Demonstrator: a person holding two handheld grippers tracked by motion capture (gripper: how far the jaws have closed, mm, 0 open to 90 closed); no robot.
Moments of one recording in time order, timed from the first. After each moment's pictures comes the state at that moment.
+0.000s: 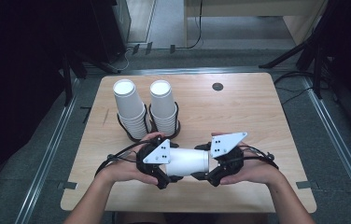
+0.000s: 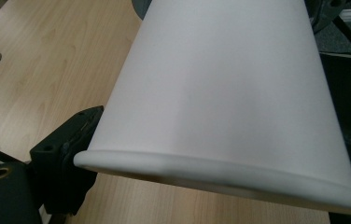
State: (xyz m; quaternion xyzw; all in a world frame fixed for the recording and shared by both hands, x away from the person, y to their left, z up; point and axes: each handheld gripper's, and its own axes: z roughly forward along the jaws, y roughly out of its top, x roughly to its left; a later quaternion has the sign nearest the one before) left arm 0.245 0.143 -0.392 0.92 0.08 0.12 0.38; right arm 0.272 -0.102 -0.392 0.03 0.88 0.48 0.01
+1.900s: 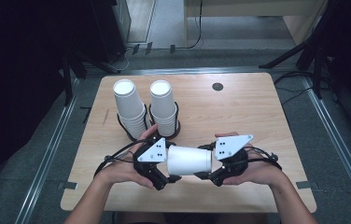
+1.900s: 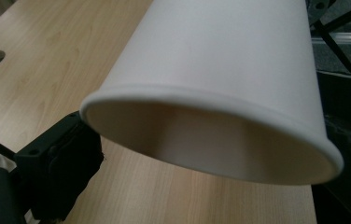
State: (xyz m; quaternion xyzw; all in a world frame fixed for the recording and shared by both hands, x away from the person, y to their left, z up) left arm 0.243 0.154 -0.390 0.90 0.11 0.11 0.41; right arm 0.268 -0.113 -0.388 0.03 0.87 0.49 0.03
